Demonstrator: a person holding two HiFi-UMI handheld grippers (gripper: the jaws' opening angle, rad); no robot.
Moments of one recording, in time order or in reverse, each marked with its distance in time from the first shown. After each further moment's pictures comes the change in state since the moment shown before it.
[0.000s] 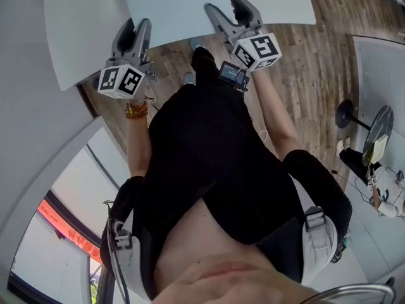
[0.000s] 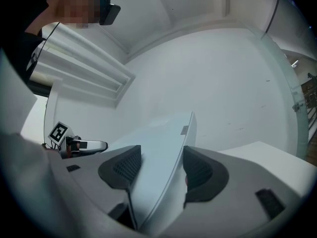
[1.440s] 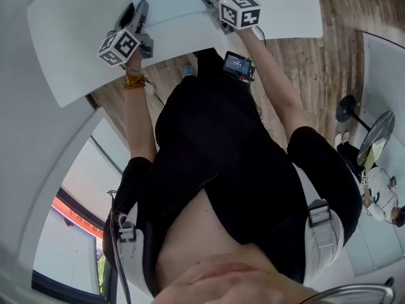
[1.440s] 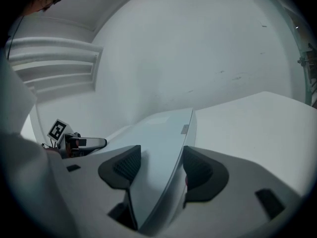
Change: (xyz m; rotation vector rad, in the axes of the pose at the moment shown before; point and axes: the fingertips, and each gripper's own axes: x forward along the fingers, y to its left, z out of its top) left arm 0.128 0.117 -0.098 -0.178 0.272 0.184; right arm 0.126 -0.122 -0.133 0.226 0.367 0.025
